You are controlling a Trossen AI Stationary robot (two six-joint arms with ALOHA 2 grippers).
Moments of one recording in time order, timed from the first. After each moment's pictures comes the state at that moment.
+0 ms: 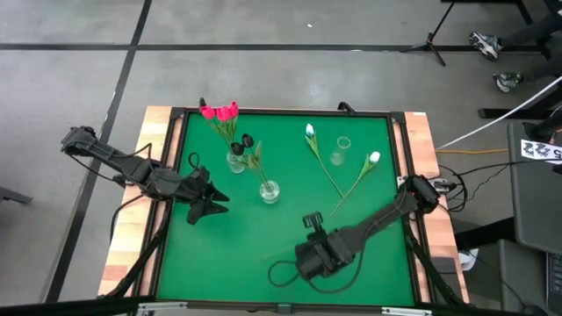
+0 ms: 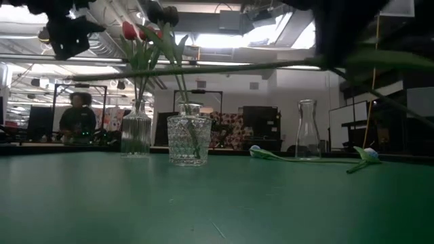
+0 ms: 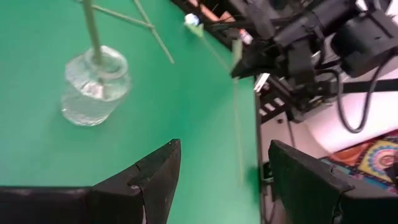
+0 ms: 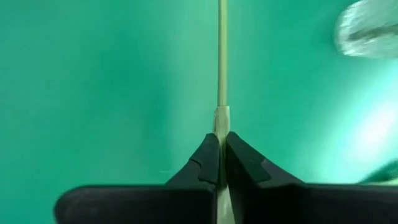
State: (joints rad) left arm -0.40 0.68 0.51 -0.21 -0.22 -0.84; right arm 0.58 2.07 1.85 -1.27 0.28 0.20
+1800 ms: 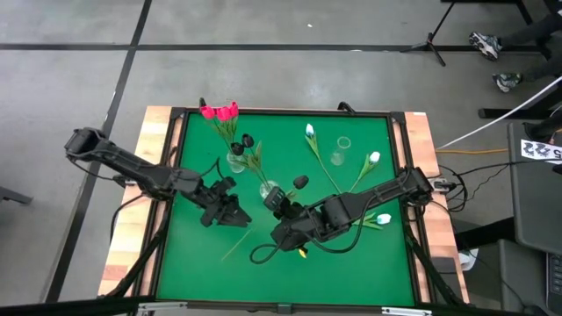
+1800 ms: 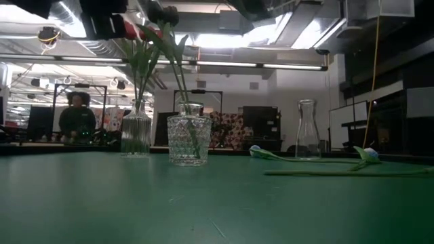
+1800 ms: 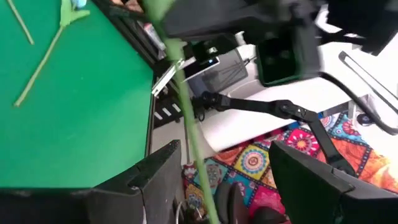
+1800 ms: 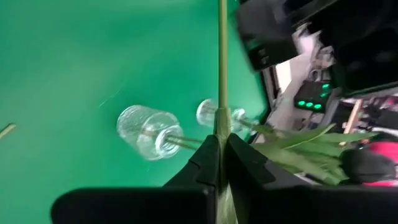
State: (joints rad) left arm -0.30 1.07 0.51 0.49 0.14 -1.09; right arm 0.42 2.06 2.15 -1.07 0.61 -0.77
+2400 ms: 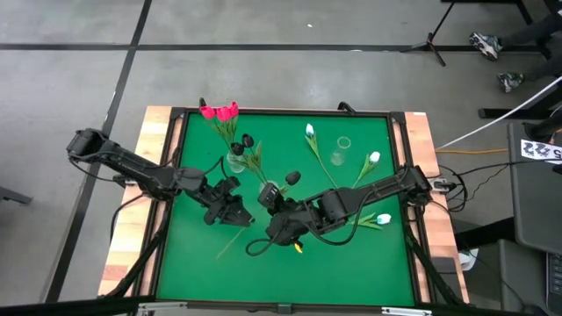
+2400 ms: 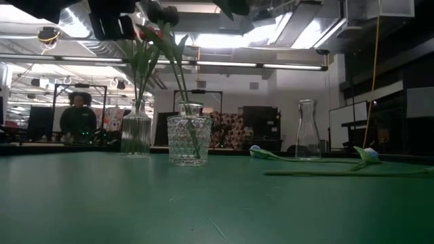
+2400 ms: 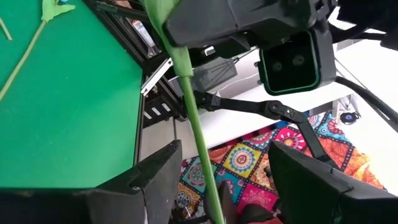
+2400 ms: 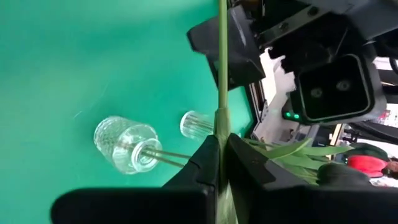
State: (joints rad) left arm -0.26 1.13 0.51 0.60 0.21 -1.12; right arm 0.39 2.06 2.15 -0.97 0.58 -0.87
